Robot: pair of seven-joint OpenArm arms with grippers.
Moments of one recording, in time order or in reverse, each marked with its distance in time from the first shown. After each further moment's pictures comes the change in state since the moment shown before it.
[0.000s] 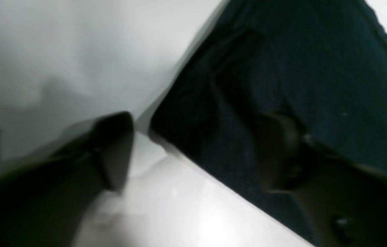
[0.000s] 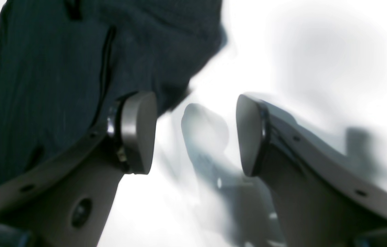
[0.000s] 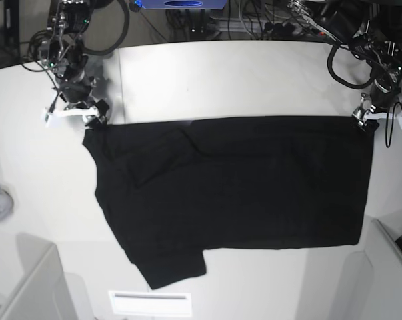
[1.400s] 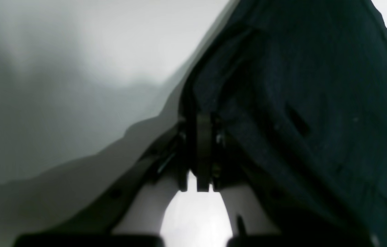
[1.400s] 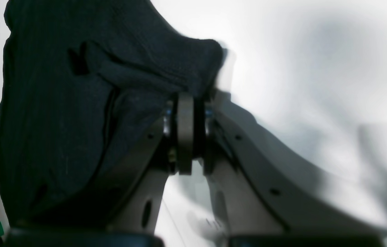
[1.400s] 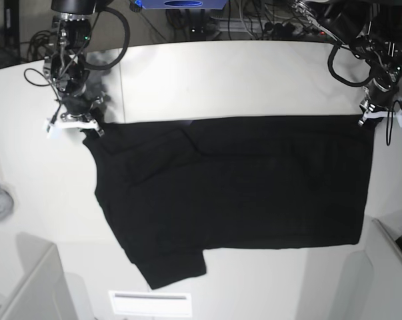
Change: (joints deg) left arm 0.9 -1.8 0.3 -5.4 -0.3 0.0 -3.9; right arm 6.0 0.2 0.0 -9.1 0.9 1.5 2.1
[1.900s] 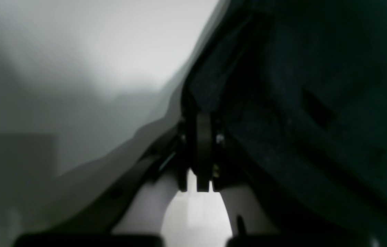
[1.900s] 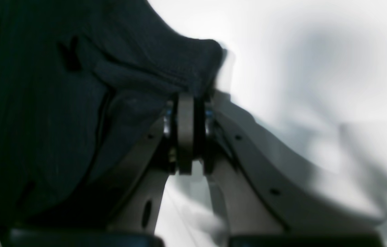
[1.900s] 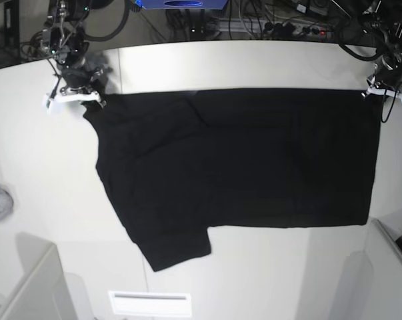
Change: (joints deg) left arm 12.3 -3.7 5.6 6.5 -0.5 -0.5 -0.3; right arm -11.7 -0.2 0.0 11.2 -0.6 -1.1 -2.3
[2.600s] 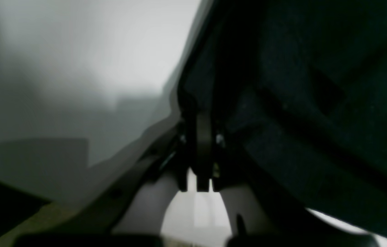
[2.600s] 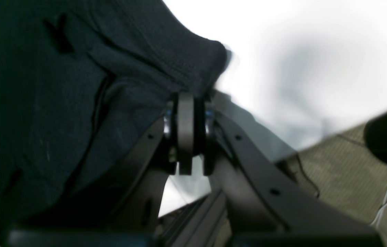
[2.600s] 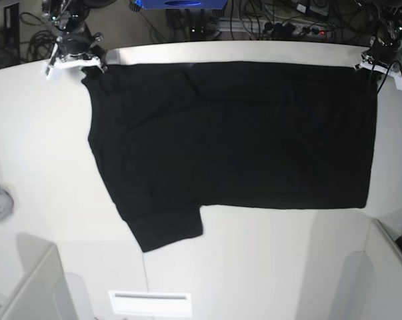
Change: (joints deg) left arm 10.9 1.6 2.2 6.8 -1.0 0.1 -0.7; right arm -13.6 -2.7 2.1 7.7 0.2 -0.3 0.8
